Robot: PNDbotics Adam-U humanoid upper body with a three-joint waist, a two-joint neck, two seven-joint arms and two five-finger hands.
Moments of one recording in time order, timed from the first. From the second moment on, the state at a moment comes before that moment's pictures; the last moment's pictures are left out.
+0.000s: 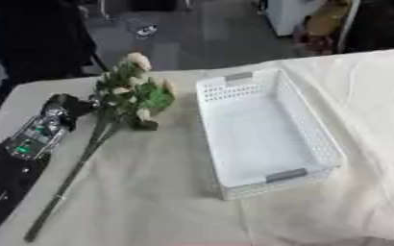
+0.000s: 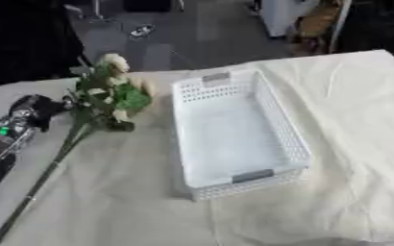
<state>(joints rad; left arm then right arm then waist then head) -0.34 0.70 -0.14 -1.15 -0.05 0.46 0.24 -0.23 -0.40 -0.19 -1.98 -0.06 -0.20 0.73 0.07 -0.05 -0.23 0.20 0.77</state>
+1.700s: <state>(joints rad) -0.42 0.53 -0.15 -1.17 -0.82 0.50 -0.17 -0.23 -0.40 -0.19 -1.98 -0.06 -0.20 0.73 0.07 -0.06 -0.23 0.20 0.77</state>
